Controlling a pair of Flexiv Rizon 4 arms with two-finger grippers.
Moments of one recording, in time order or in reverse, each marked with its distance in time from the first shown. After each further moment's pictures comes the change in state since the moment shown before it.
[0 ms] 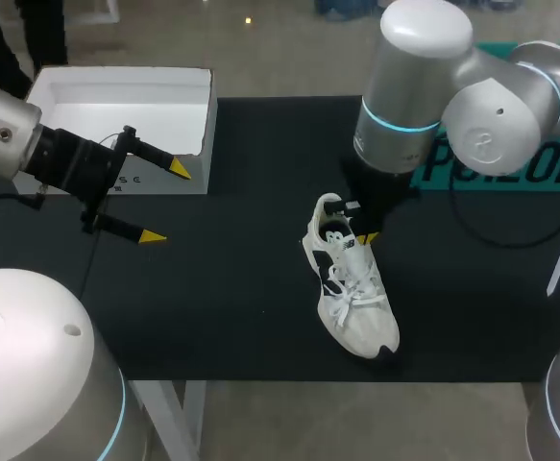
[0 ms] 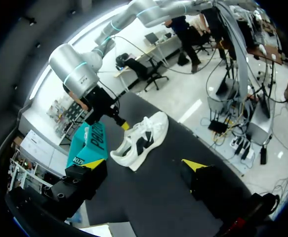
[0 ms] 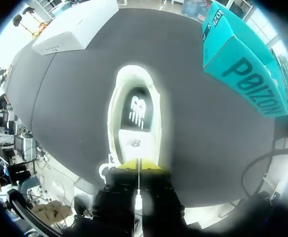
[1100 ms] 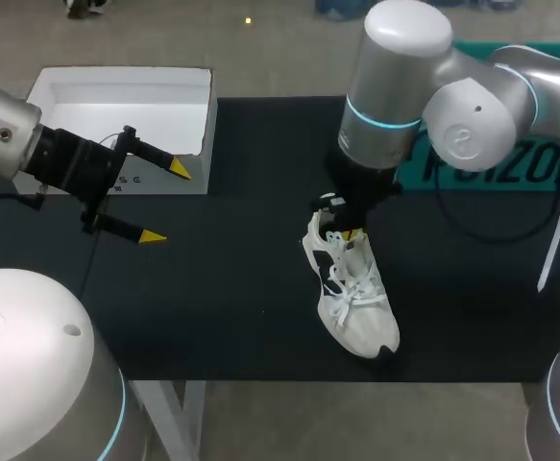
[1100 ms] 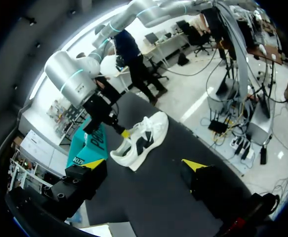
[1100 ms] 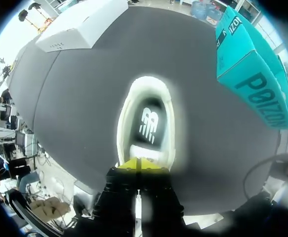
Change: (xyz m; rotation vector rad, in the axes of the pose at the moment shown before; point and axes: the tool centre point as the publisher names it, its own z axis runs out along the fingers) left arm 0.000 0.000 0.000 0.000 0.000 0.000; right arm 0.015 0.023 0.010 0.004 0.024 -0.052
